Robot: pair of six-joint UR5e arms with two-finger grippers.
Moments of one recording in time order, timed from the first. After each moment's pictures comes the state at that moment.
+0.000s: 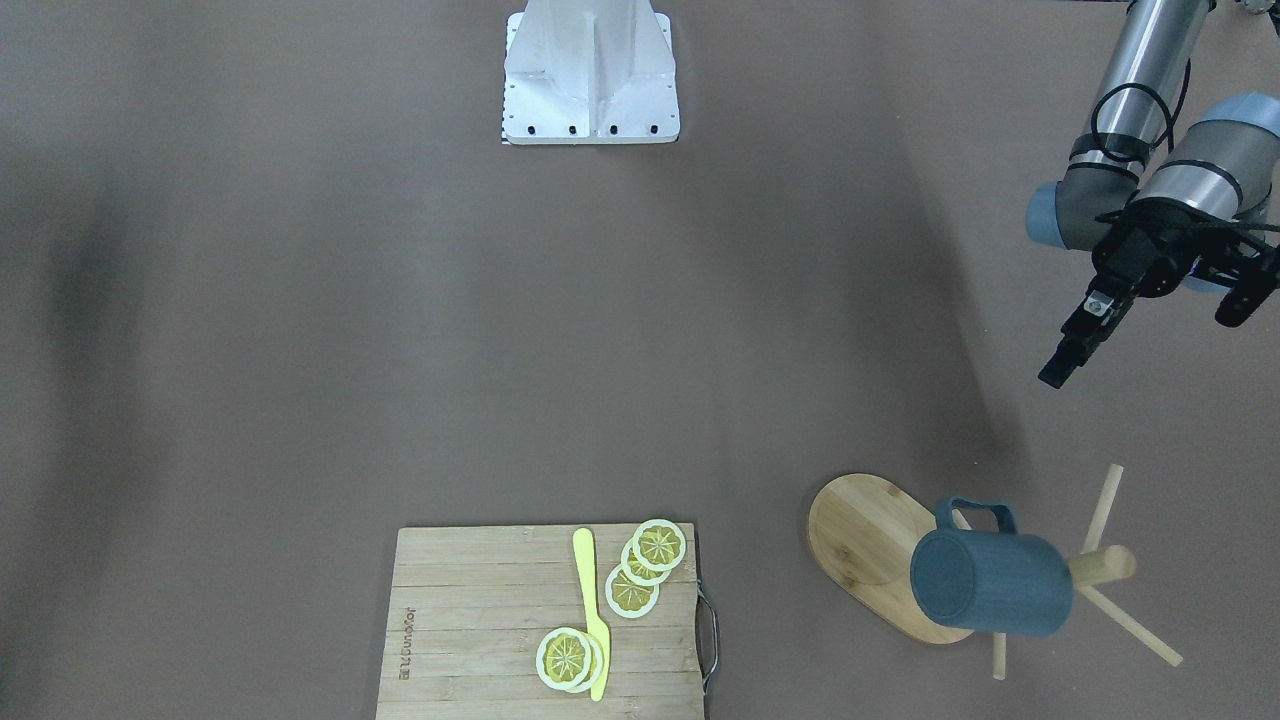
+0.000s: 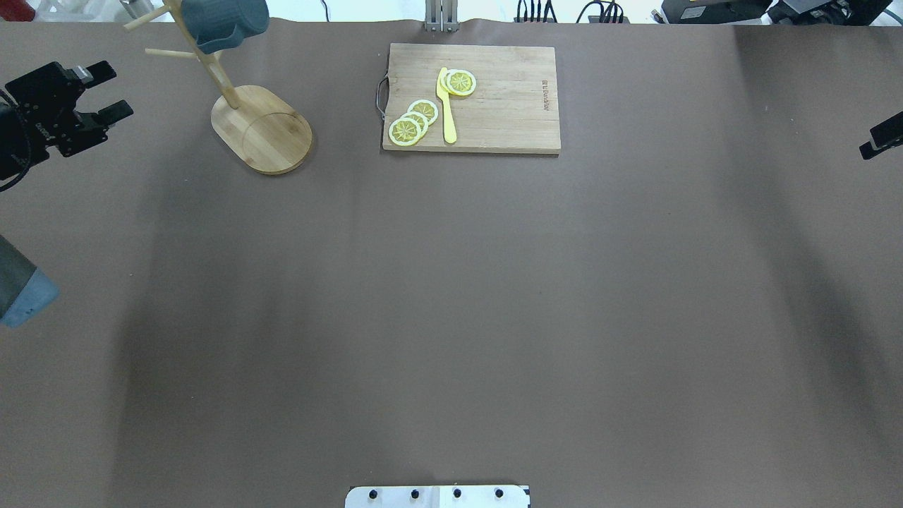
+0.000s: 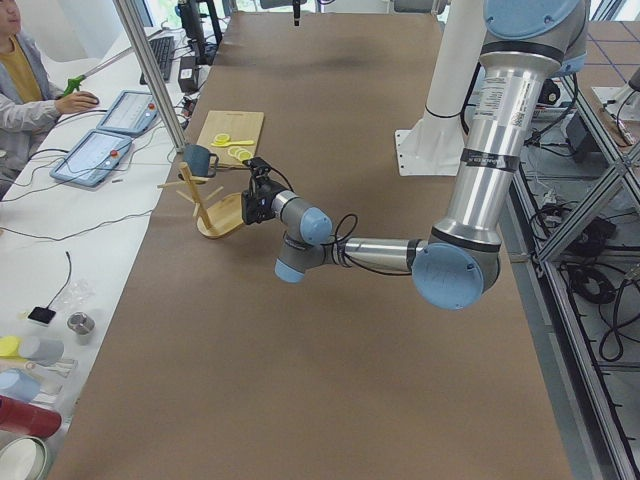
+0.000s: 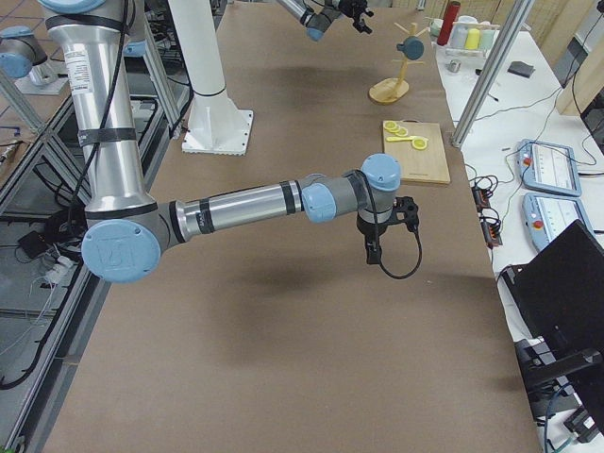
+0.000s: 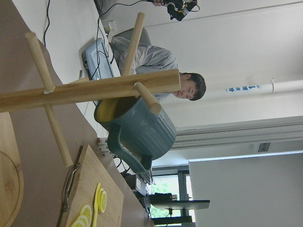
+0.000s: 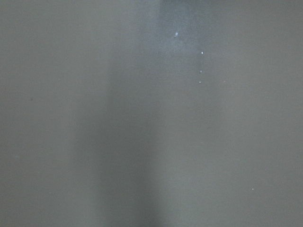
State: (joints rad) left arm -0.96 -1.76 -1.29 -3.61 -1.67 -1.76; right arm 1.37 -1.45 1.69 -1.48 2.32 0.25
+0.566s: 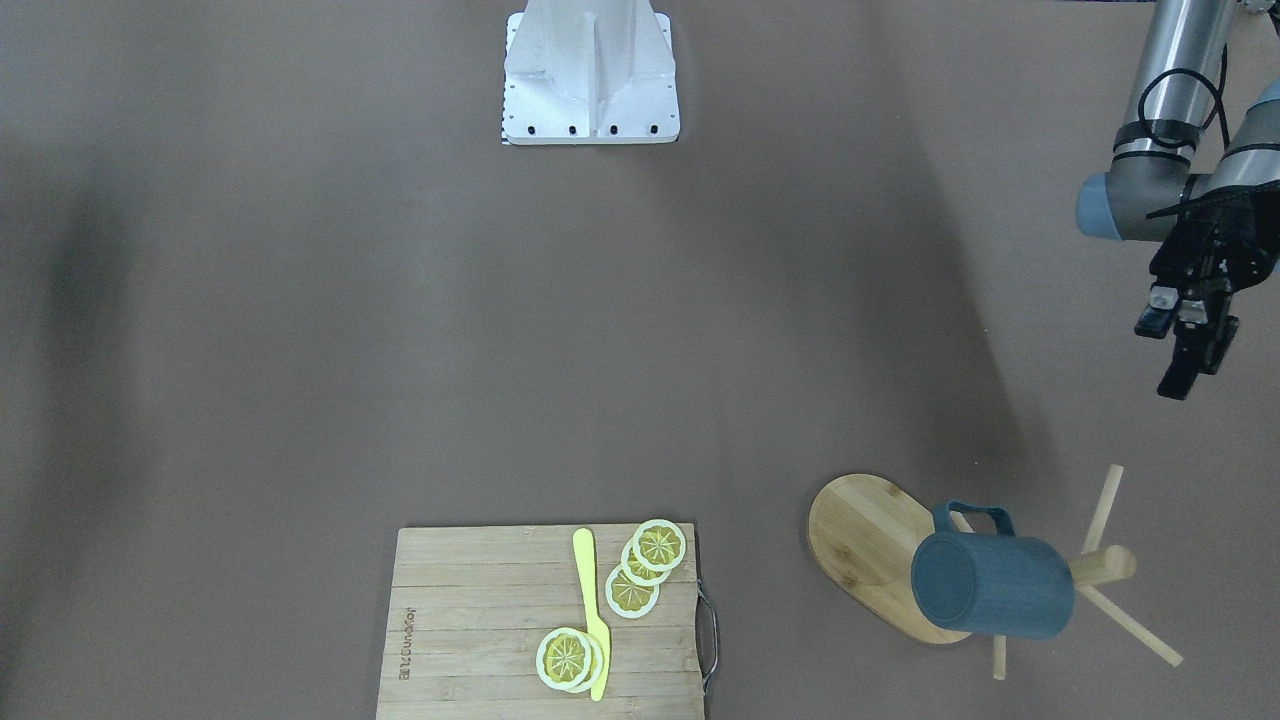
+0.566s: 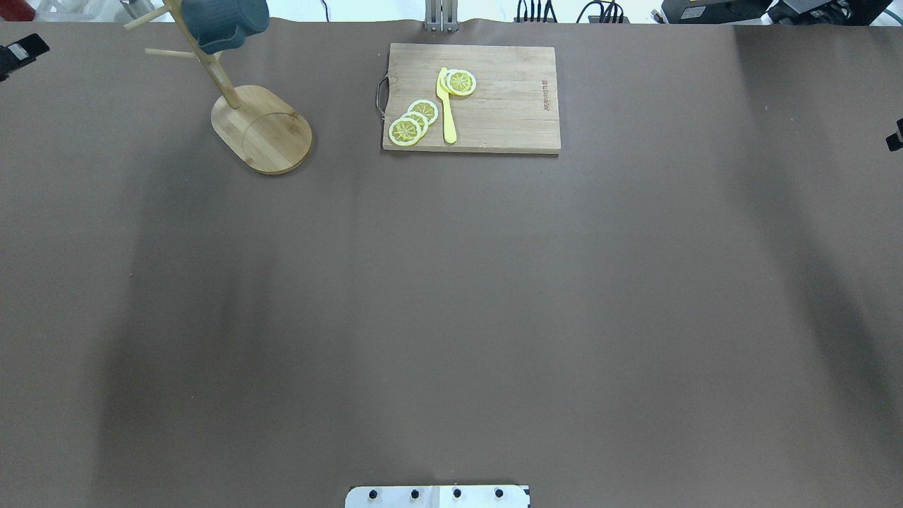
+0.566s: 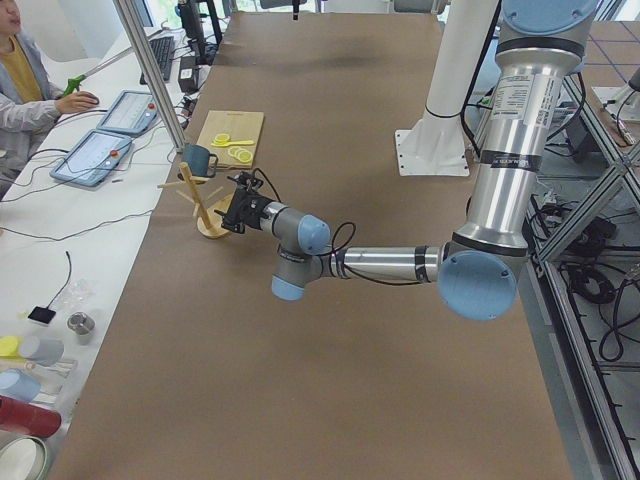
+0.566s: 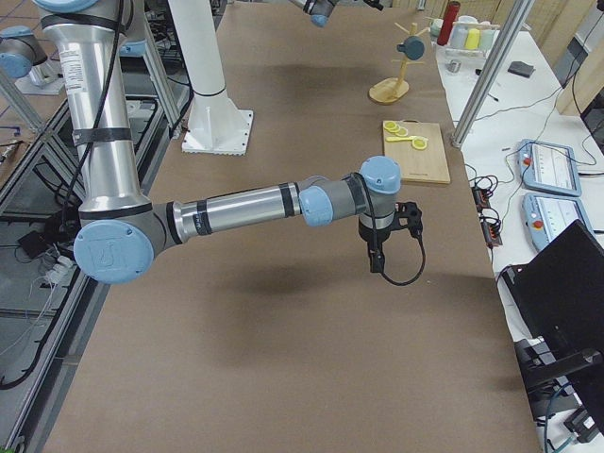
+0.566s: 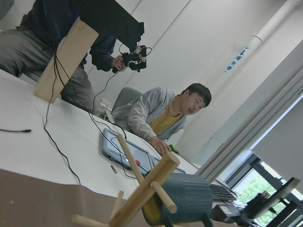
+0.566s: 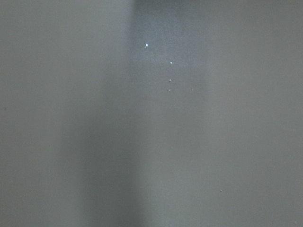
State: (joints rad) left arm -1.13 -1.72 -1.31 -3.45 -1.67 -1.20; right arm 1.41 -1.46 1.69 -1.48 2.29 0.24
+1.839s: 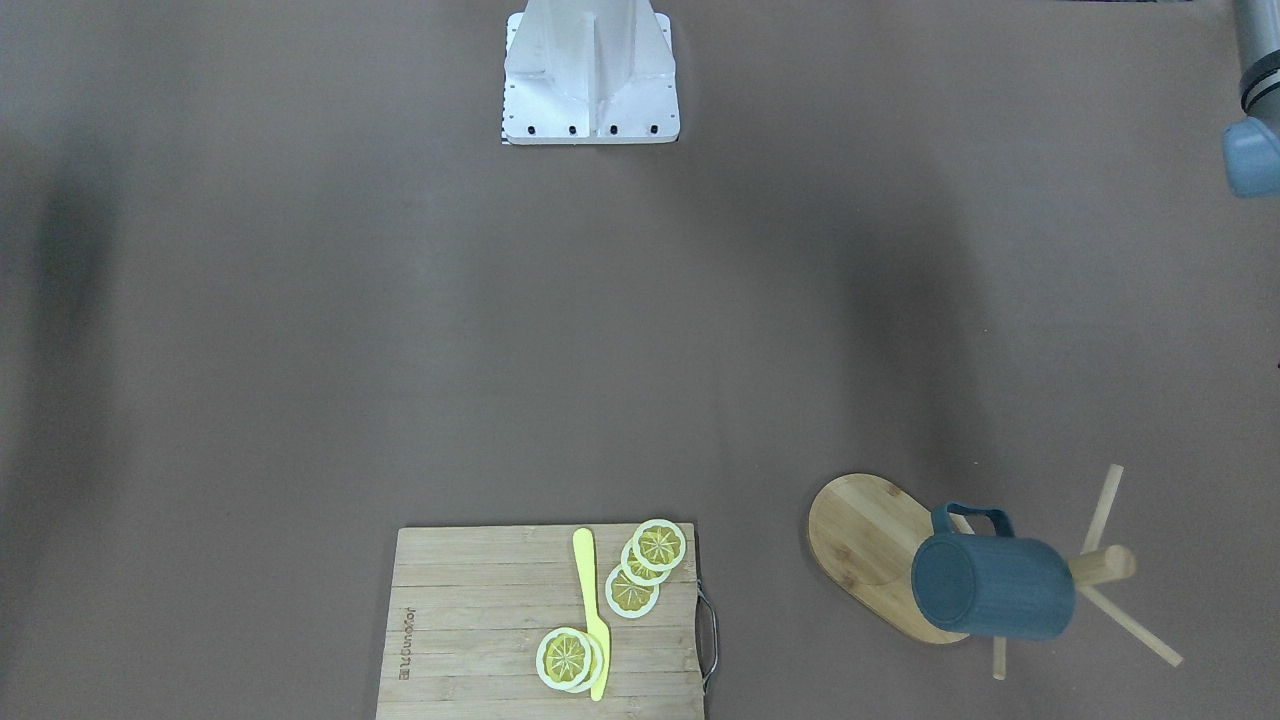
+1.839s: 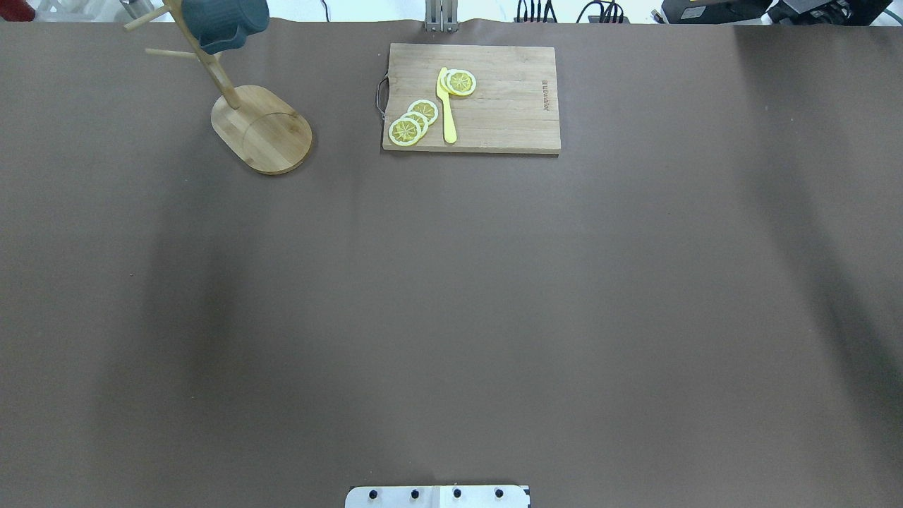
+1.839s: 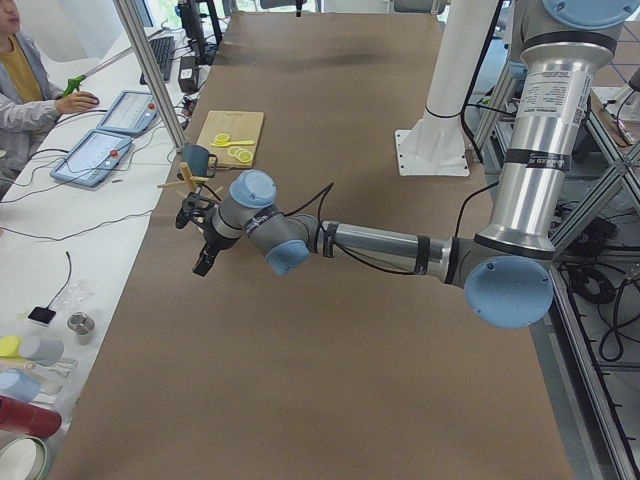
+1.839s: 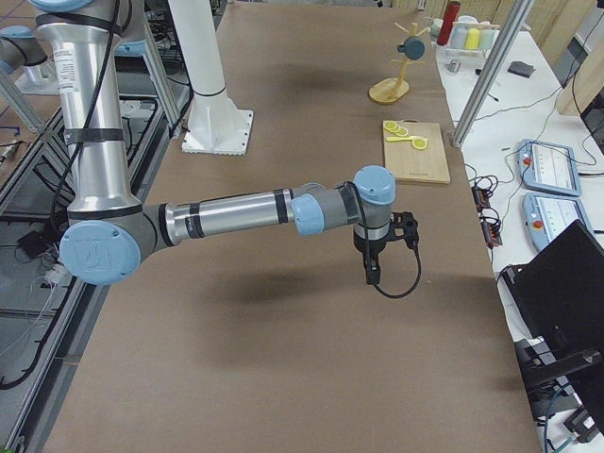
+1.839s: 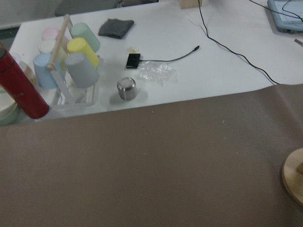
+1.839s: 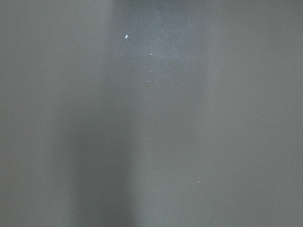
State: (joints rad) left arm -1.39 -1.72 -1.53 -2.29 -2.21 -0.57; right arm 1.43 -1.50 1.68 -1.48 2.27 0.19
